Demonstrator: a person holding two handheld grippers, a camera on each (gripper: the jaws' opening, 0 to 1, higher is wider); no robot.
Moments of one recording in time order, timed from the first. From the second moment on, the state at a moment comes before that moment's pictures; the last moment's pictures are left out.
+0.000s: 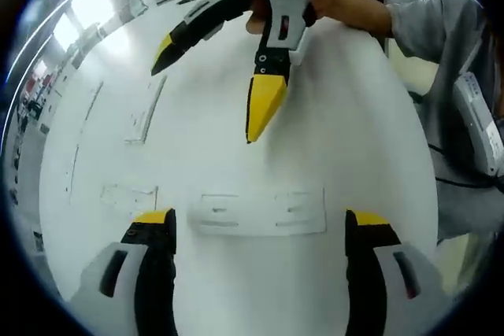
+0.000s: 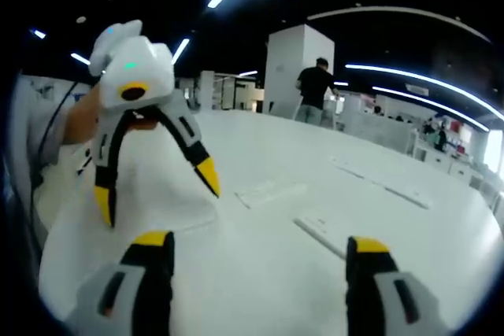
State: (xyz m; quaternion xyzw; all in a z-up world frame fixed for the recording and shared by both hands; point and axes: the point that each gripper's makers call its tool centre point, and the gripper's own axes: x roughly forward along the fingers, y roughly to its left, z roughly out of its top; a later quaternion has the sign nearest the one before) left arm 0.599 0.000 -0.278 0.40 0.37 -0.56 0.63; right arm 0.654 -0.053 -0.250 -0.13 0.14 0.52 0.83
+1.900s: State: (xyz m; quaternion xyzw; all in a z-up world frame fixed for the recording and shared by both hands) left arm 0.595 -0.003 -0.287 0.44 0.47 -0.52 0.57; right arm 0.649 -0.047 -0.264 -0.18 0.15 0.54 0.81
